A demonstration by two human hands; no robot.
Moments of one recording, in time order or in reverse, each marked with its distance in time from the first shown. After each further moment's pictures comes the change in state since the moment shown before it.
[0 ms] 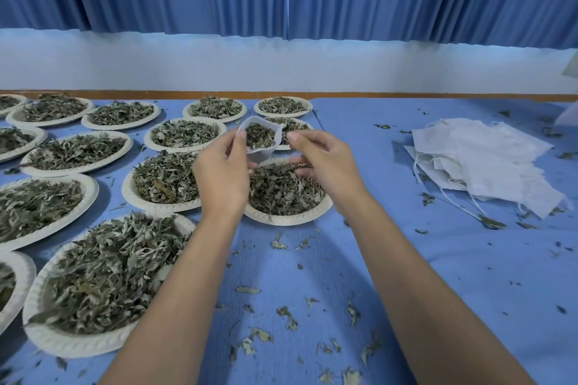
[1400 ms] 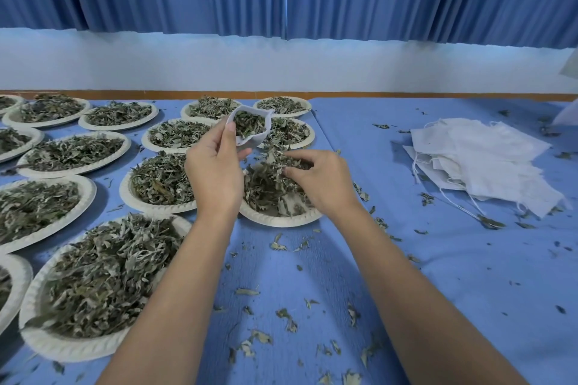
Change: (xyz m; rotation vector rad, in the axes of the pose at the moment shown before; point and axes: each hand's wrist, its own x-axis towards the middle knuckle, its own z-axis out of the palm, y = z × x) left_hand 0.005 0.001 0.002 -0.289 0.070 -0.025; right_hand 0.001 0.017 0.000 -0.602 0.054 -0.148
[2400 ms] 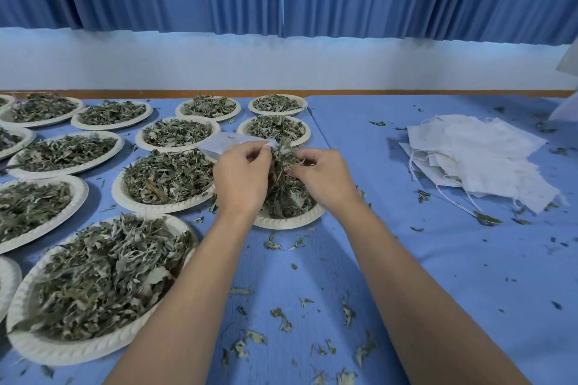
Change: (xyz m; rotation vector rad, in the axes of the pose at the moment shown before) left_hand -0.010 -0.012 0.019 0.487 -0.162 -0.006; right_hand 0.001 0.004 -0.004 0.198 -0.002 0.144
